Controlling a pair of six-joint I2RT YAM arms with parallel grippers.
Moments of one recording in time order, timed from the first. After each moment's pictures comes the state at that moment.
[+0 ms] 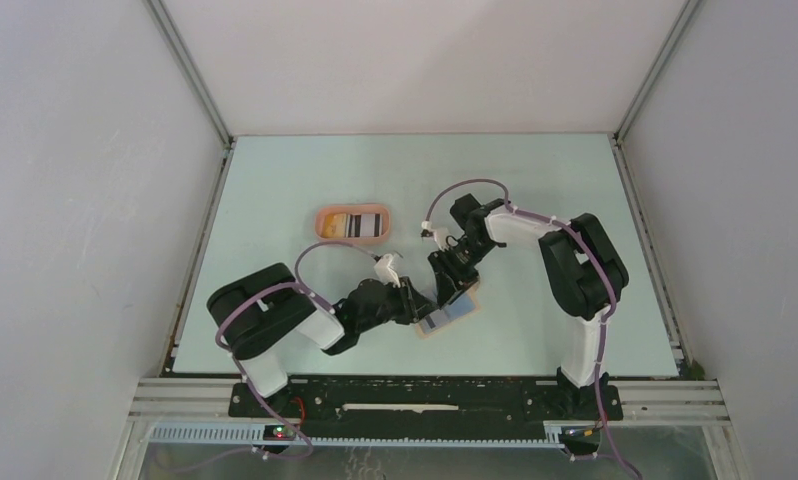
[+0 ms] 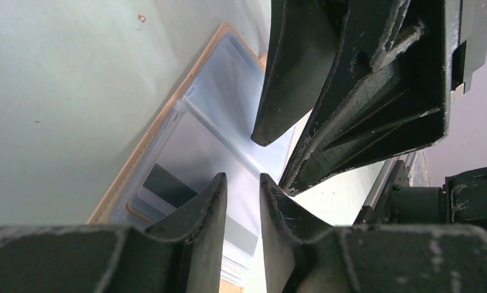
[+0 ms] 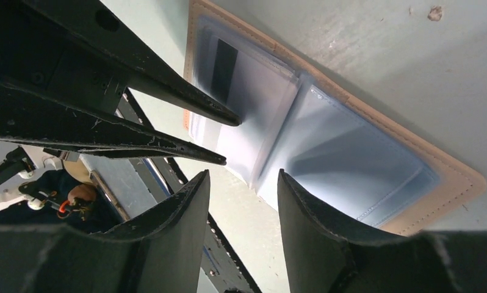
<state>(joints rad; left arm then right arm) -0.91 1.72 0.35 1.01 0.04 -0.87 0.52 1.95 1.26 -0.82 -0.75 -0.18</state>
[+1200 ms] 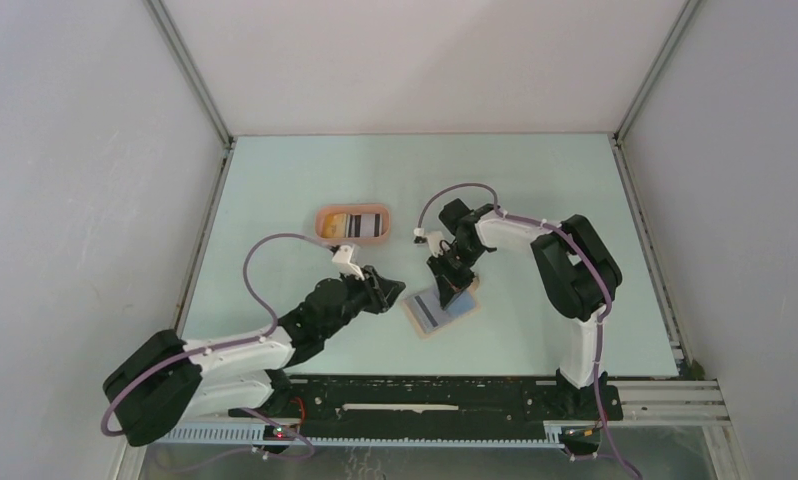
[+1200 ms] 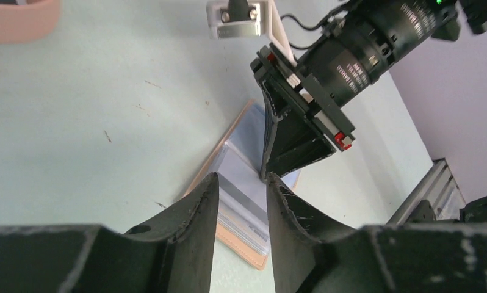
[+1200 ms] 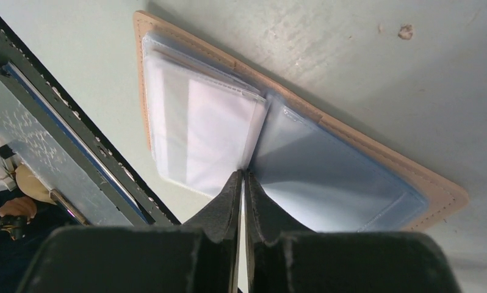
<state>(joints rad) -0.85 1.11 0.24 0.61 -0.14 -0.69 0.58 1.97 1.26 -0.77 -0.59 -0.13</state>
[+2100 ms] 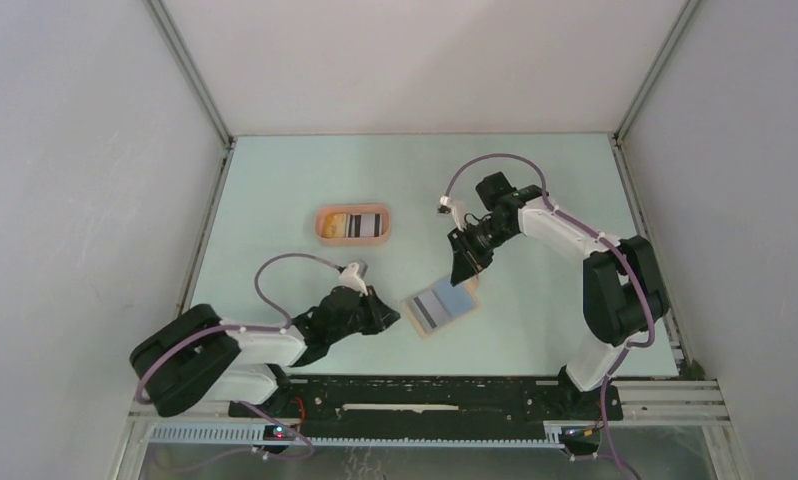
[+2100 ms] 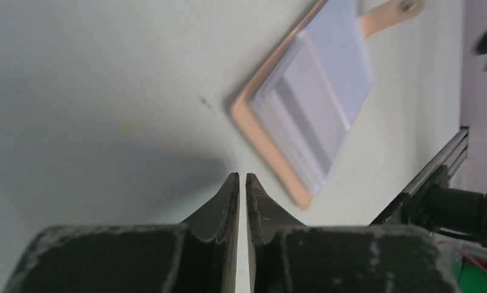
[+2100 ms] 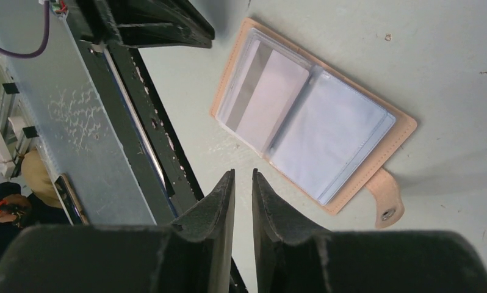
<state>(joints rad) -0.84 1.26 0.18 0.56 -0.04 -0.90 0.43 1.72 1.26 -0.87 -0.79 -0.32</state>
